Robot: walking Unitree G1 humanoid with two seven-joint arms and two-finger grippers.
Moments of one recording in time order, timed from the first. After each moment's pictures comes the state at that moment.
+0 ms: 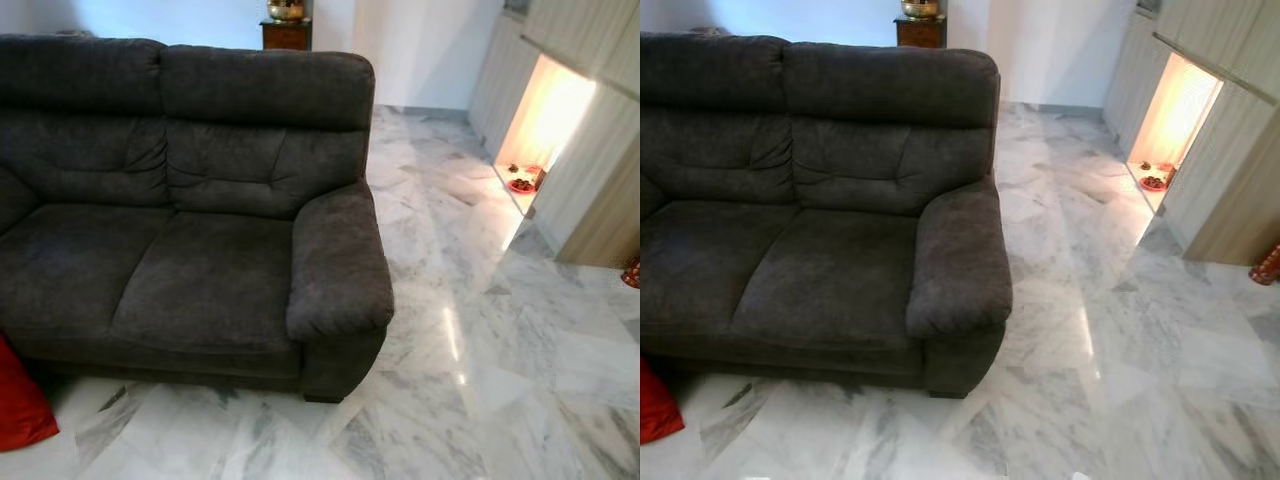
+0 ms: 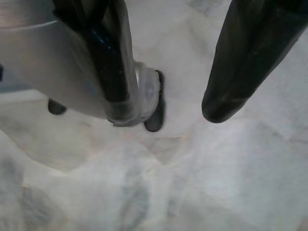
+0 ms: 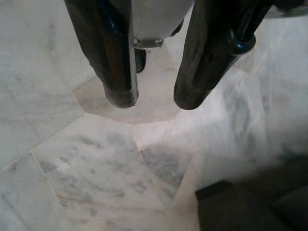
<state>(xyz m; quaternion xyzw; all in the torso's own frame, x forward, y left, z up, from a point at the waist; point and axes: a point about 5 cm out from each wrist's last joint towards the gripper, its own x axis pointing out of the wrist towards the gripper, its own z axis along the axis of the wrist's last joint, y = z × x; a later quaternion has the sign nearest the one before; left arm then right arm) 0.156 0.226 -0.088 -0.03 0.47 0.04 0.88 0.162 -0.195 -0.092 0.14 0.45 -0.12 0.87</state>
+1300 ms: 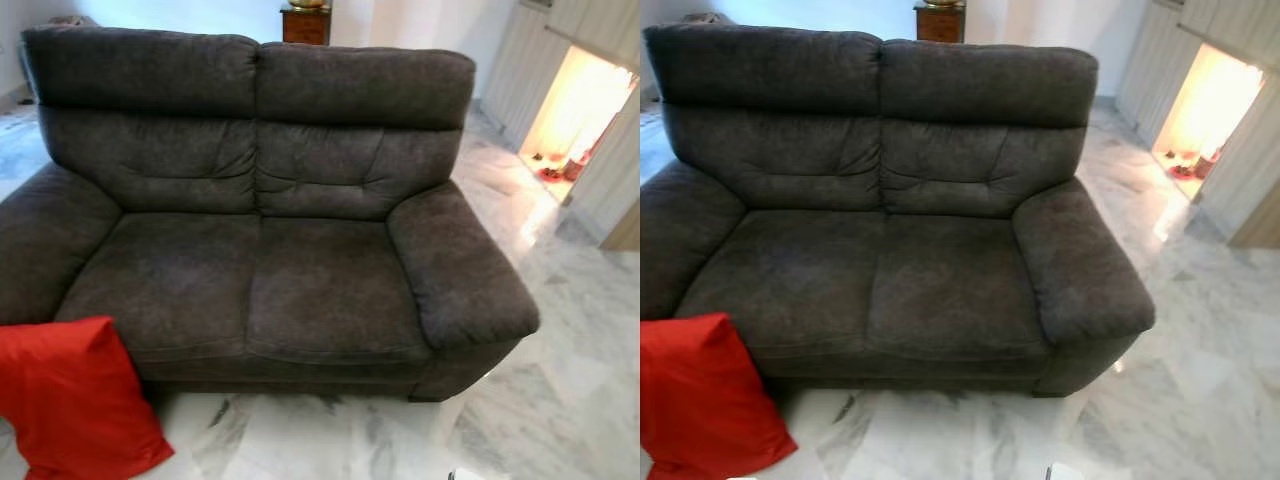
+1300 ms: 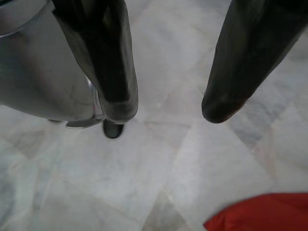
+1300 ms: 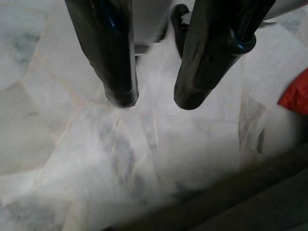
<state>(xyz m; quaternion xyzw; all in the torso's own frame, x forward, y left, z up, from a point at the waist) 0.150 0.240 -0.087 -0.02 0.48 0.04 0.88 0.172 -0.178 -0.089 0.14 0.44 -0.09 0.88</state>
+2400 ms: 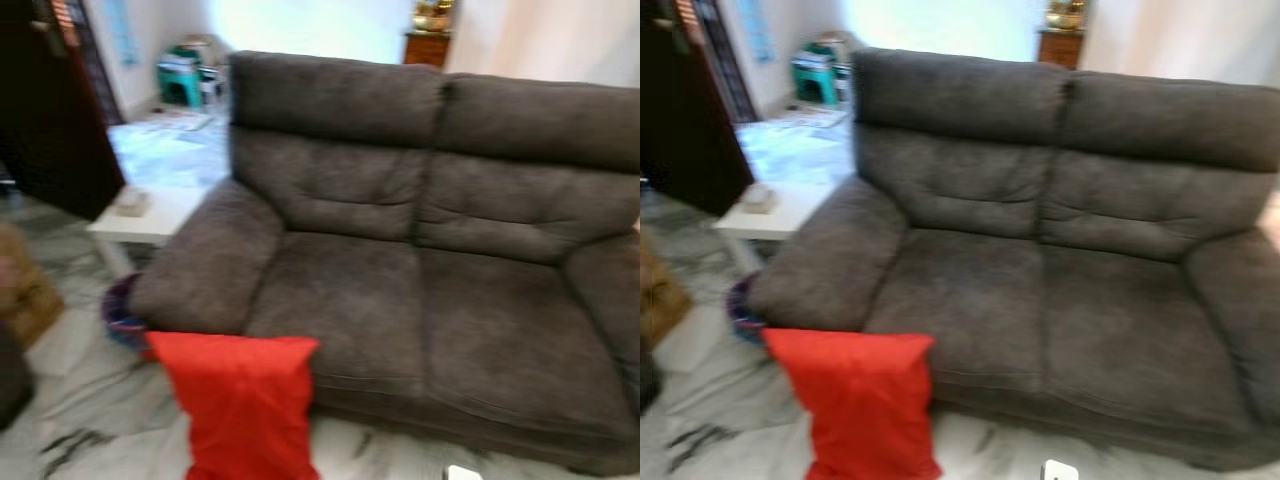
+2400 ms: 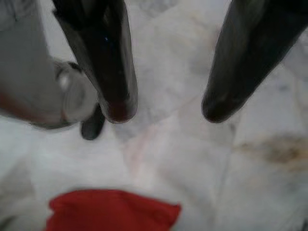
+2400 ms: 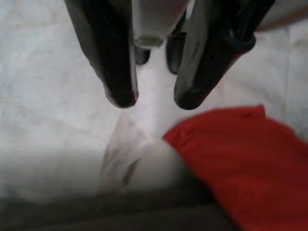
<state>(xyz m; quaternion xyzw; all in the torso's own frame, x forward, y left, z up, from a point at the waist) 0.145 0.231 -0.091 -0.03 0.49 0.04 0.87 0.167 -0.181 -0.091 0.11 0.45 -0.07 0.88</state>
